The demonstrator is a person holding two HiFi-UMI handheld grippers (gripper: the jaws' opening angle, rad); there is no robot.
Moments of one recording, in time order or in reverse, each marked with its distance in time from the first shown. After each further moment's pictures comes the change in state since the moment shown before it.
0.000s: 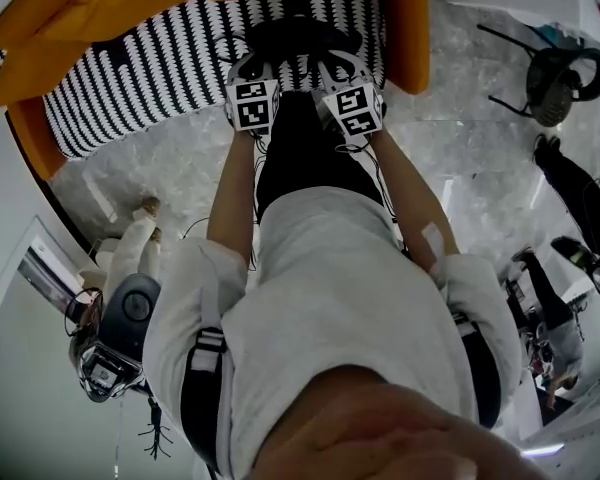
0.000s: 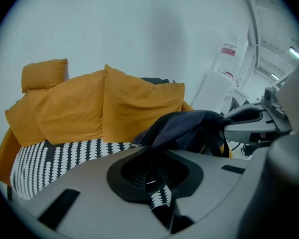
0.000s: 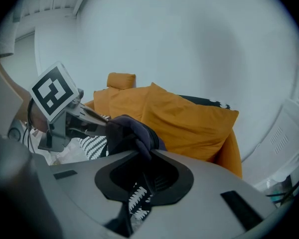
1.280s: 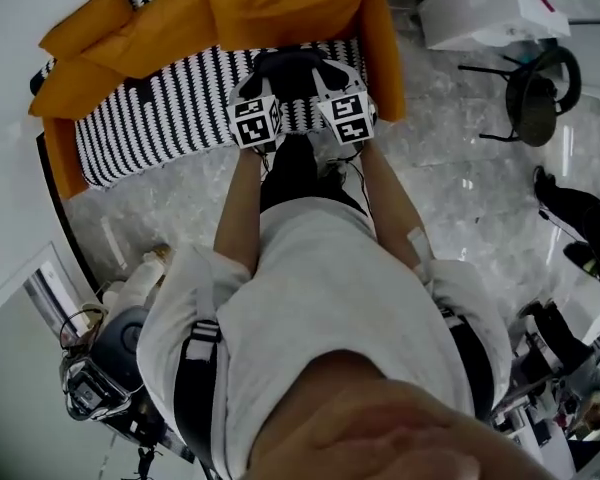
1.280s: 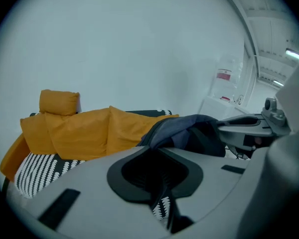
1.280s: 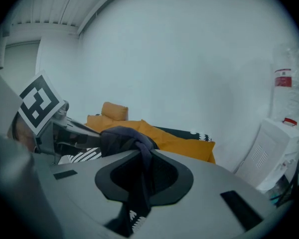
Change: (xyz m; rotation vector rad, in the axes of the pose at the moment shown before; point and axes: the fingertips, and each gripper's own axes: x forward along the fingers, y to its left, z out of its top) left arm -0.112 -0.051 0.095 -0.043 -0.235 0.080; right arm -0.116 -0.017 0.091 0.046 -0.278 -0.107
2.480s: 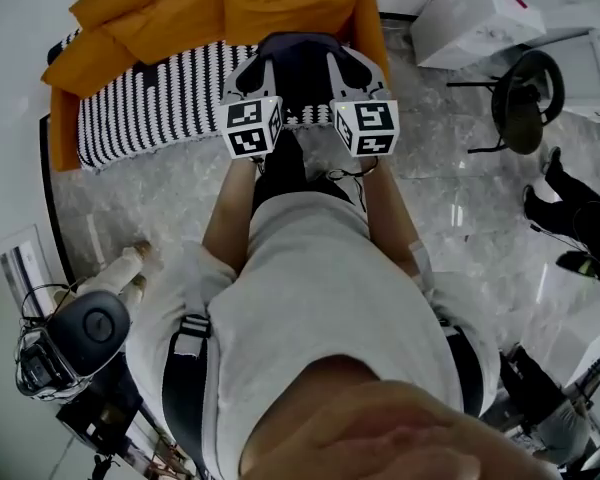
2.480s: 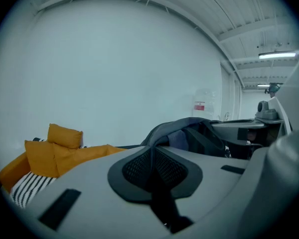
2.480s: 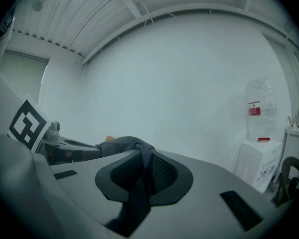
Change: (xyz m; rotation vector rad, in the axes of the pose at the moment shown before) left arm -0.196 -0.098 0.061 0.090 -0.369 -0.028; right arm -0.210 0.033 0.085 0.019 -0.351 -0.083
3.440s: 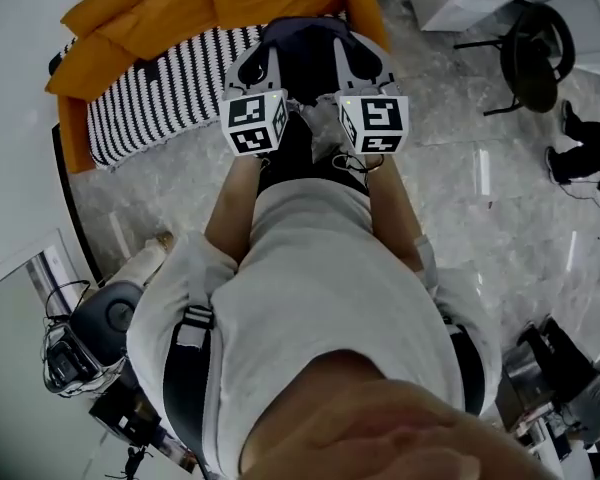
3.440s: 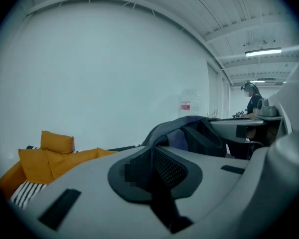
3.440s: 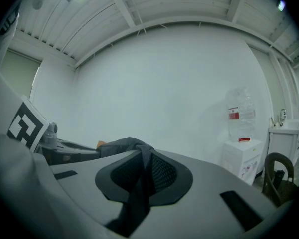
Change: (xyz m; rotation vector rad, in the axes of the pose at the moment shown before) left arm -0.043 -0.061 0.003 0.072 -0.022 -0.085; right arm -0.083 -0.007 0.005 0.028 -0.060 -0.126
